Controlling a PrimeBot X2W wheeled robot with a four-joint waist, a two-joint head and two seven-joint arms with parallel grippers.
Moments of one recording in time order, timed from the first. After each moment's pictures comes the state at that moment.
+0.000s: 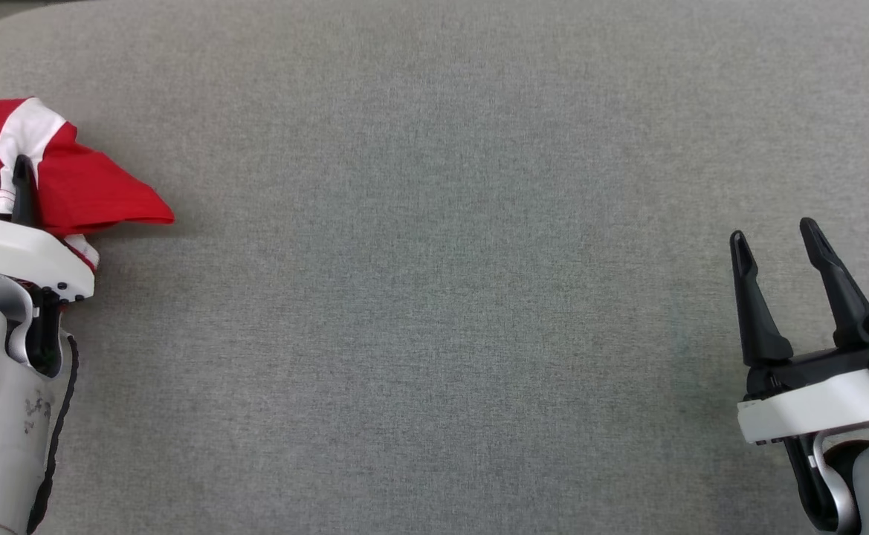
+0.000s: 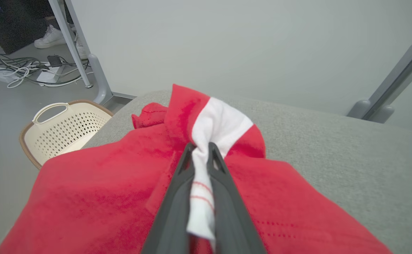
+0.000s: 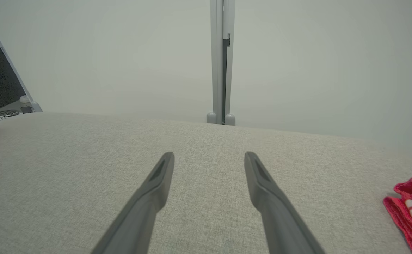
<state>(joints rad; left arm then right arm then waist) -0.83 0.34 -0.18 1.06 -0.57 -0.08 -0.26 -0.16 -0.16 0.05 -0.07 0.15 0.13 -0.04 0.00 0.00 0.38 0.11</state>
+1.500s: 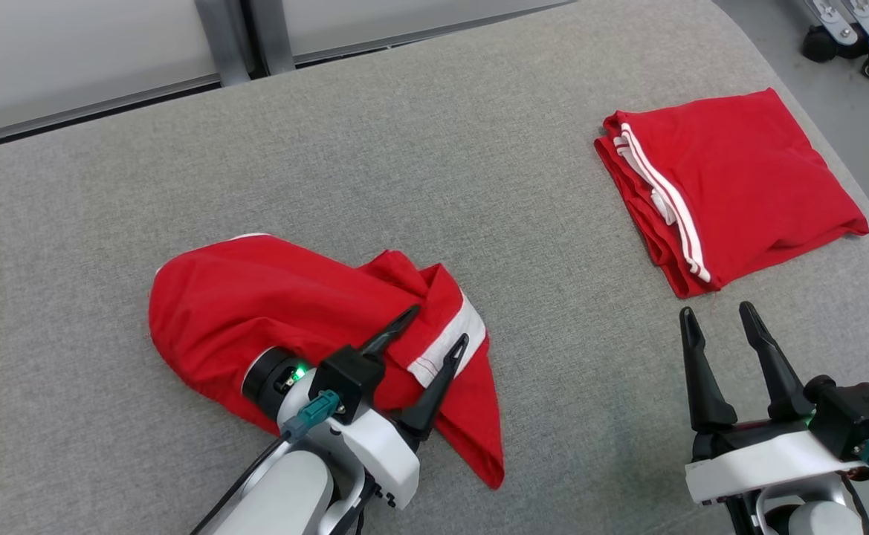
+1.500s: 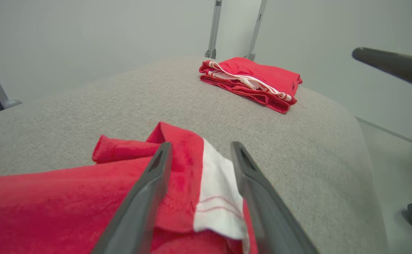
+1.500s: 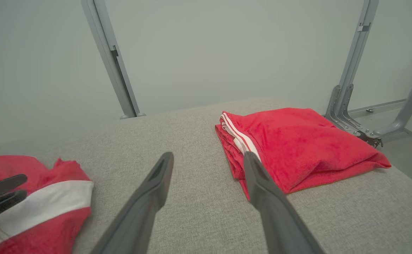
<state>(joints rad) -0.36 0.09 -0.58 0.38 -0.26 -0.12 -0.18 -0.06 -0.07 0.09 0.06 0.23 0.13 -0.13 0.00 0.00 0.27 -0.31</state>
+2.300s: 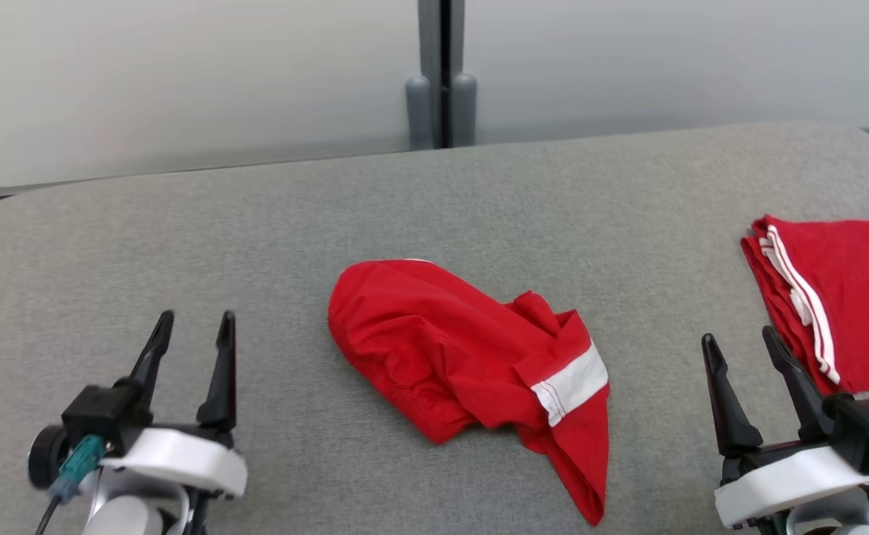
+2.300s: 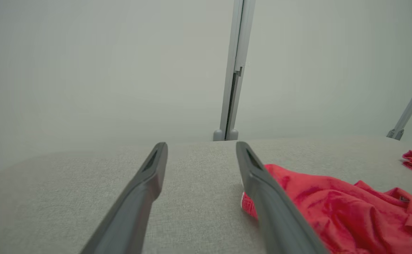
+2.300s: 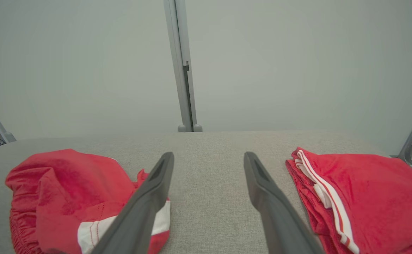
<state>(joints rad) -0.16 0.22 -0.21 0.25 -0.39 0.04 -0.26 0.01 -0.12 0.06 0.02 0.20 0.13 -0.04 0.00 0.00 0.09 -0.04</state>
